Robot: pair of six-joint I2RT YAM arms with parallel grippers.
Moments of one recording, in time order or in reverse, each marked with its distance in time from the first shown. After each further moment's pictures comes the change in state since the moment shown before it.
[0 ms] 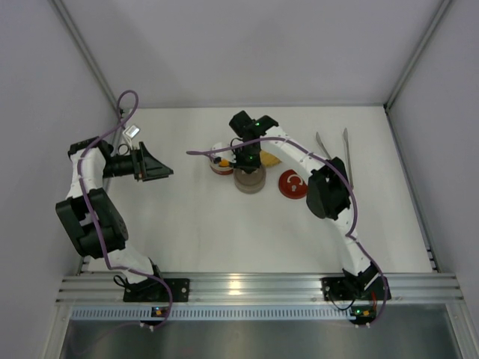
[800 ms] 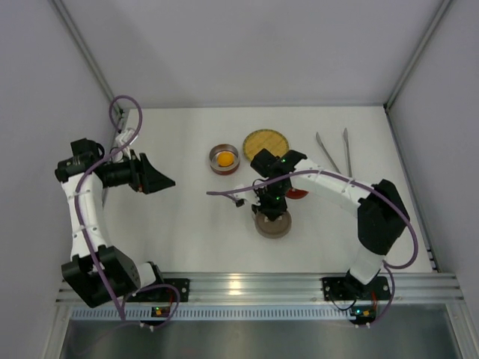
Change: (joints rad) left arm 0.000 -0.367 -0.063 0.022 -0.092 -0.037; right arm 0.099 -0.551 -0.767 0.047 -0.149 0.101
